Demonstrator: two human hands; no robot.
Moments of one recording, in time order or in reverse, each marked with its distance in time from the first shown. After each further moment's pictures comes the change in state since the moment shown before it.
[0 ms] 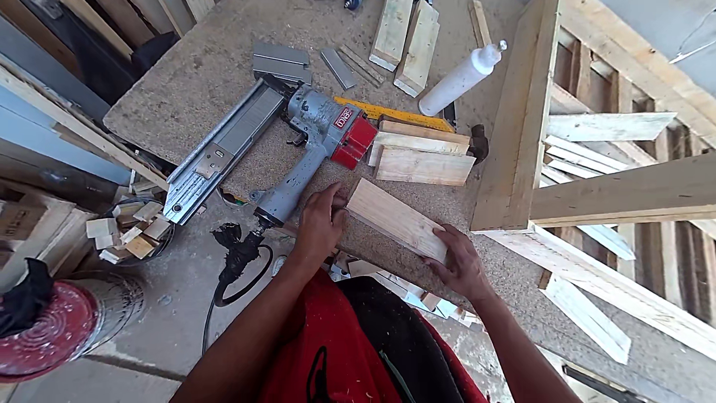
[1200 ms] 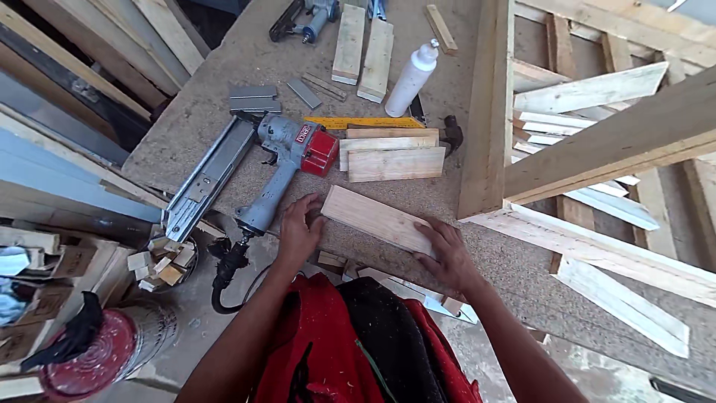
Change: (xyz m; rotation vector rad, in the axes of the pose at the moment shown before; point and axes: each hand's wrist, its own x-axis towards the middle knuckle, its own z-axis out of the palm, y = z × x) left_hand -0.003 0.002 0.001 0.064 -0.033 0.007; right_hand -0.001 0.008 0.003 -0.013 0.078 -0.081
